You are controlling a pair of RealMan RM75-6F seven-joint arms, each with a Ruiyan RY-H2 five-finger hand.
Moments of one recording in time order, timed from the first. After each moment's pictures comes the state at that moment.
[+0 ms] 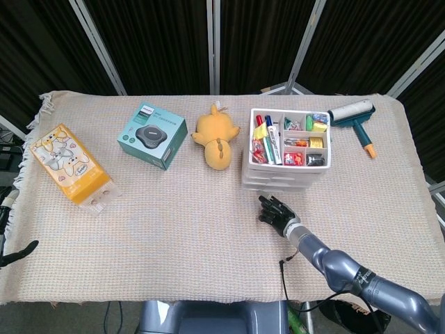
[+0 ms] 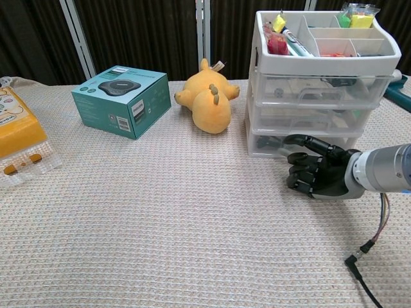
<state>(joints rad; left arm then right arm) -0.03 -1.09 -0.06 -1.63 1.54 1.59 -0.02 0.63 -1.57 0.49 -1.46 -0.16 0.40 0.84</state>
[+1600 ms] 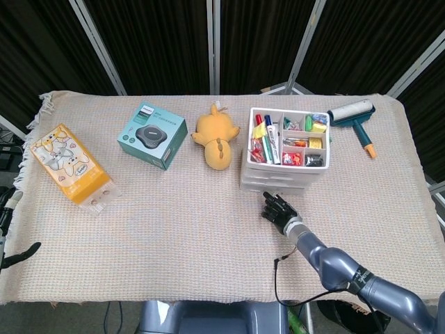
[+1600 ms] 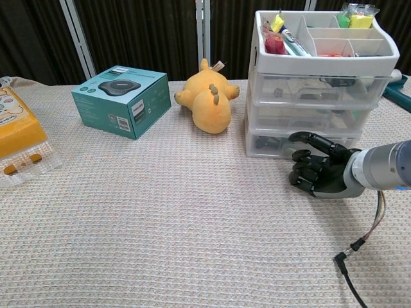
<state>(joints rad) -0.03 -1.09 -0.05 -1.64 1.56 1.60 -0.02 0.62 -1.59 0.54 -1.48 0.00 0.49 0.76</state>
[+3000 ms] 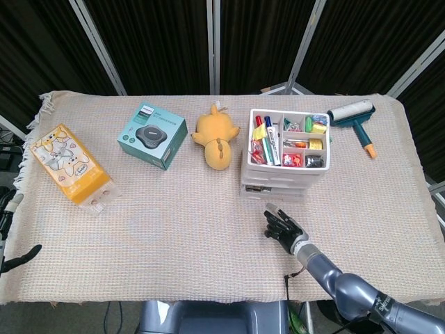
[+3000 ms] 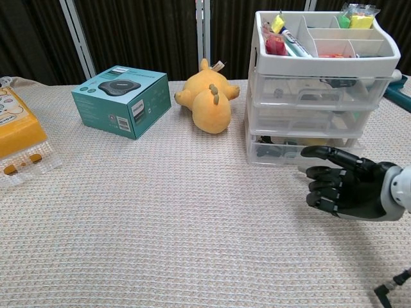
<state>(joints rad) -0.02 -1.08 -0.03 -1.66 1.61 1.64 -0.01 0.45 -1.46 0.50 -1.77 -0.19 0.52 0.72</state>
